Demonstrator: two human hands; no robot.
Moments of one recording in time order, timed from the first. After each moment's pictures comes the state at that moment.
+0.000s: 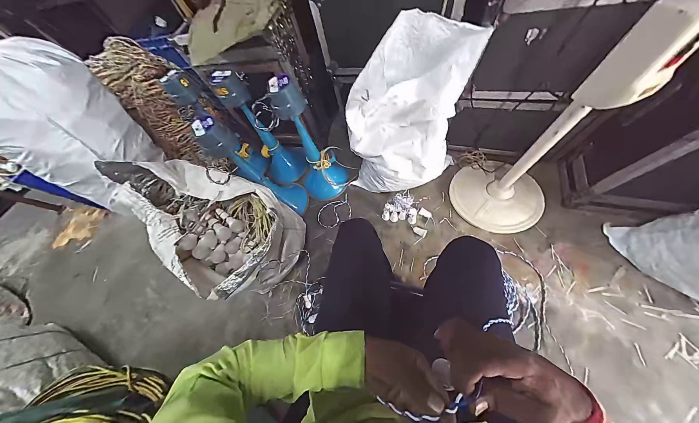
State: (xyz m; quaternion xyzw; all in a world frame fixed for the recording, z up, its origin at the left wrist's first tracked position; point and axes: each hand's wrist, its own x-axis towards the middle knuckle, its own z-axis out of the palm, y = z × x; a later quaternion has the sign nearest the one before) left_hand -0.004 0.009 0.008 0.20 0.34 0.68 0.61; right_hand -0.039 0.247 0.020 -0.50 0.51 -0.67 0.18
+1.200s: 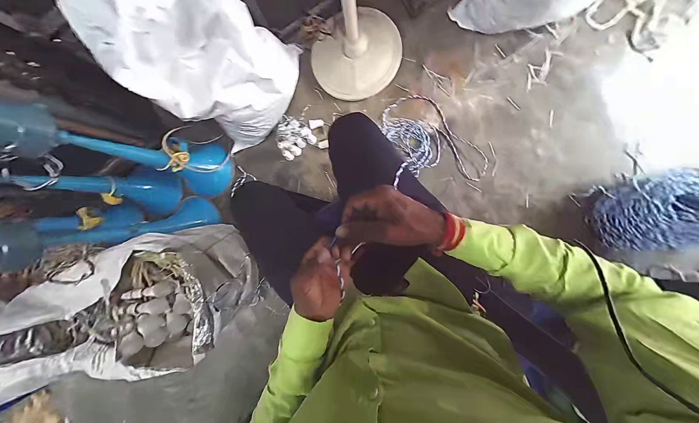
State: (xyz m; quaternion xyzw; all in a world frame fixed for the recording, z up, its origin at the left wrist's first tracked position) left_hand 0.008 0.019 -0.013 0.02 0.41 0.85 0.34; right_hand 0.001 0.238 0.001 -0.16 0.74 -0.66 0.05
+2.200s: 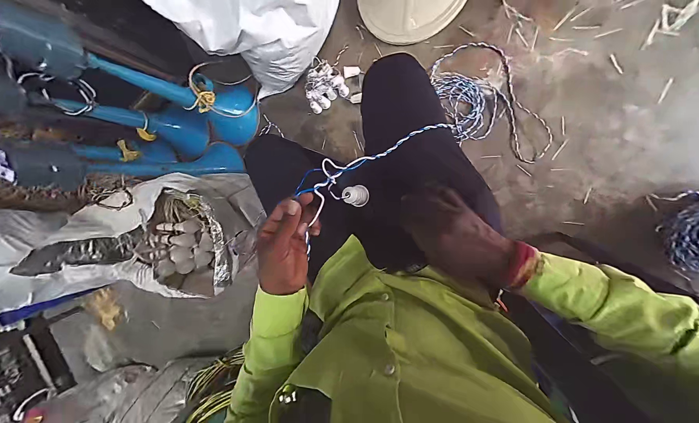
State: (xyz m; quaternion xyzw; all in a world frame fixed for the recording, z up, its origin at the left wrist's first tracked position) left_hand -0.008 -0.021 0.023 -0.05 0.63 0.75 0.18; right_hand 0.088 0.244 -0.045 -0.23 0.92 -0.33 -0.01
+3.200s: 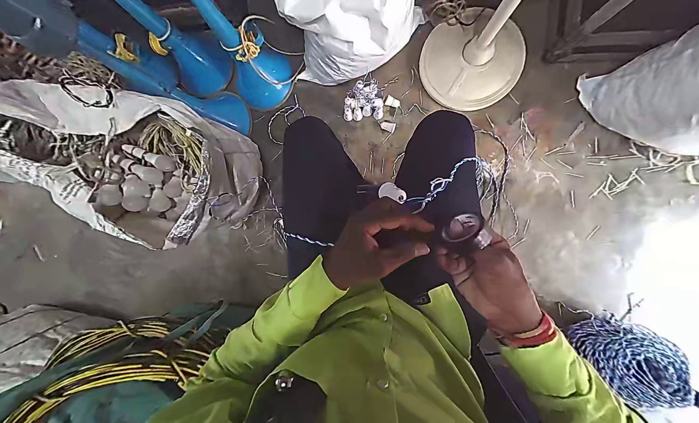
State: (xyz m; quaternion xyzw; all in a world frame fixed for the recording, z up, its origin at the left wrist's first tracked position) left_hand -0.004 0.031 0.015 0.19 0.69 0.68 0.15; right_hand 0.052 0.235 0.014 0.20 0.39 -0.89 0.11
